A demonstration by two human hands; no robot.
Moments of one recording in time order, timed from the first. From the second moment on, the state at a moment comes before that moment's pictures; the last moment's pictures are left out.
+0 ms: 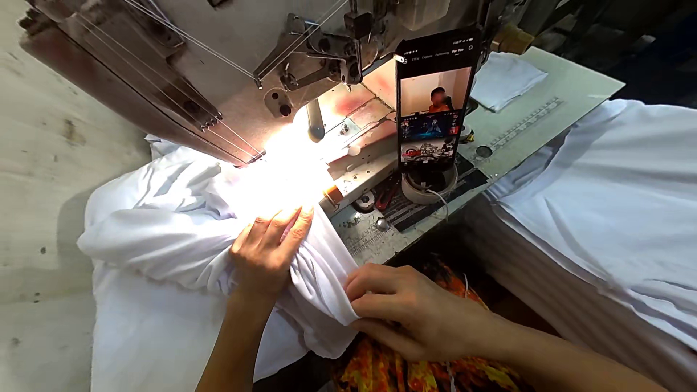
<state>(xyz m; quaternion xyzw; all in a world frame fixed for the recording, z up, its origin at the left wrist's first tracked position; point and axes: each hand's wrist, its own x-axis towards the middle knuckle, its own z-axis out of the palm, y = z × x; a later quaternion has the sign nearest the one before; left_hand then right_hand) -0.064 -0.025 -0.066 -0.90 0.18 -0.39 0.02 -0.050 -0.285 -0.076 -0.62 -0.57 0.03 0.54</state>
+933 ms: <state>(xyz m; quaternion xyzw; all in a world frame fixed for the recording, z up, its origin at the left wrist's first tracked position) -0.064 -0.028 -0.072 -0.90 0.19 -0.39 0.03 -0.049 -0.287 -0.076 -0.63 -0.58 0.04 0.51</state>
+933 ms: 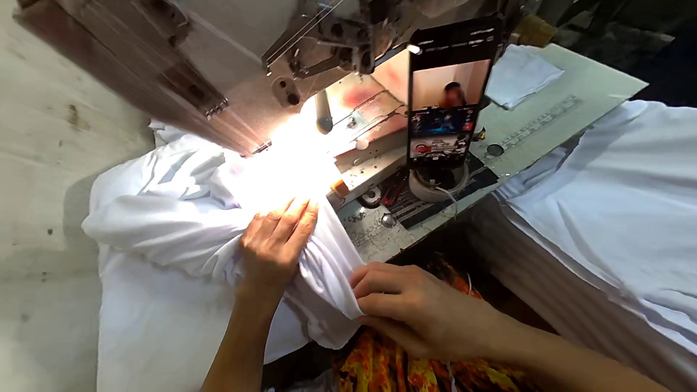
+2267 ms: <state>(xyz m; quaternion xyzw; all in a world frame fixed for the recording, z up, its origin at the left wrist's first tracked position) -0.129 -0.079 0.033 -0.94 0.16 -0.25 -0.17 0.006 -0.255 -0.030 -0.58 -0.64 -0.04 0.50</state>
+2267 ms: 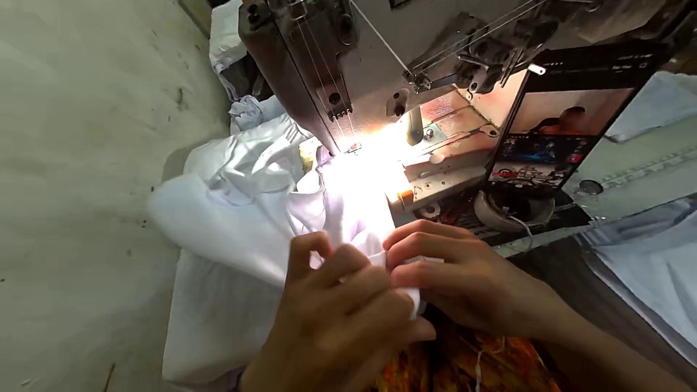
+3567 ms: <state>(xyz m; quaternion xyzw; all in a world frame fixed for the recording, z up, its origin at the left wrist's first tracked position) -0.046 0.026 0.019 -0.99 -0.01 -0.10 0.09 0.030 -0.214 -0.043 -0.70 -0.61 -0.14 0.34</state>
